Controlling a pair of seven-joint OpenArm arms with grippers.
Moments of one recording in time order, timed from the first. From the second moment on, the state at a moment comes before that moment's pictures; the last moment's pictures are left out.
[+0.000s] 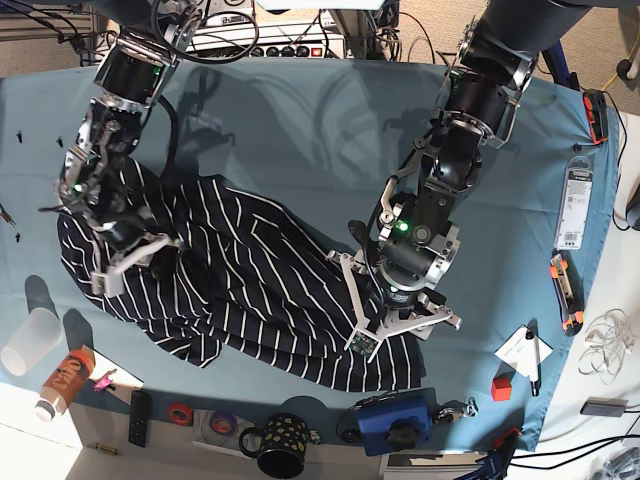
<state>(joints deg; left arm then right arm) -19.1 -1.7 24.3 97.9 7.2 -2.3 61.9 10.3 11.0 26.3 83.0 25.3 29.4 -51.3</state>
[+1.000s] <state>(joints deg) -13.3 8.8 24.3 95.3 -19.2 -20.1 50.9 3.3 19.3 50.4 99.0 23.9 32.3 -63.4</state>
